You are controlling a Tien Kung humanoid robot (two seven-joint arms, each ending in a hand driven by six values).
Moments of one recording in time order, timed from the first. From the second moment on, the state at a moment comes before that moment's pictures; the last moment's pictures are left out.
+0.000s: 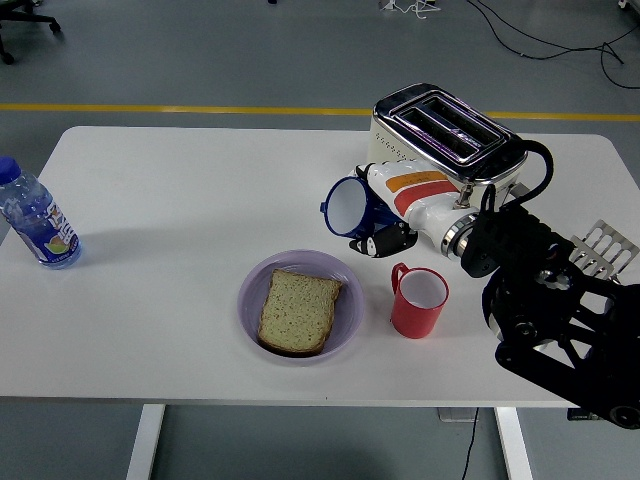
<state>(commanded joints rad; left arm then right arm) -0.14 0.03 -0.61 -0.18 1.66 -0.11 0.33 0.88 -0.33 0.48 1.62 -1.89 -0.02 -0.62</state>
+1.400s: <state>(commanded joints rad) -0.14 0.04 -0.61 -0.18 1.66 -0.12 0.33 1.19 -0.22 0.01 1.51 -2.19 0.17 -0.65</state>
